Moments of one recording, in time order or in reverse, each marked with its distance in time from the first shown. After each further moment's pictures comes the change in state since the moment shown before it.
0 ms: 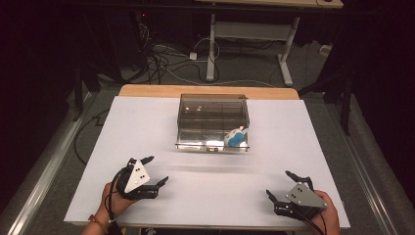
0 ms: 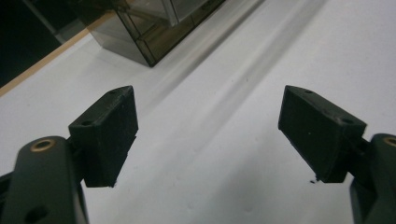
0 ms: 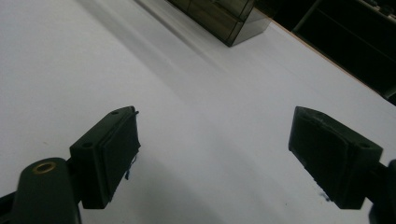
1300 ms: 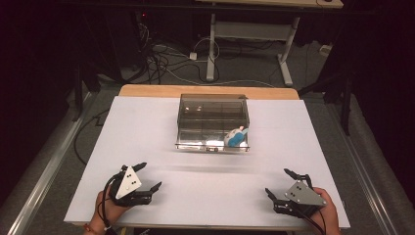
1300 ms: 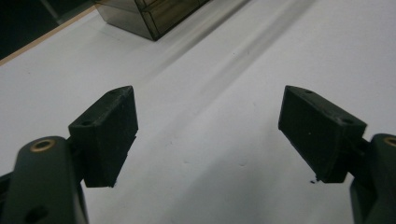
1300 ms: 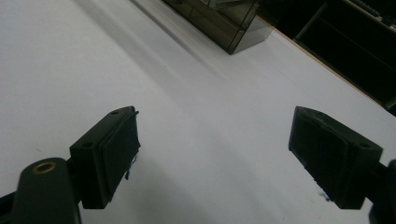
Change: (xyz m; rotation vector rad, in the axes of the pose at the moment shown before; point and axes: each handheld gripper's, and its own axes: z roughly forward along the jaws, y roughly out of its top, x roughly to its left) left arm -0.003 -0.020 -0.010 -0.001 0.005 -0.056; right arm -0.003 0.002 0.004 -0.020 0.010 -0.022
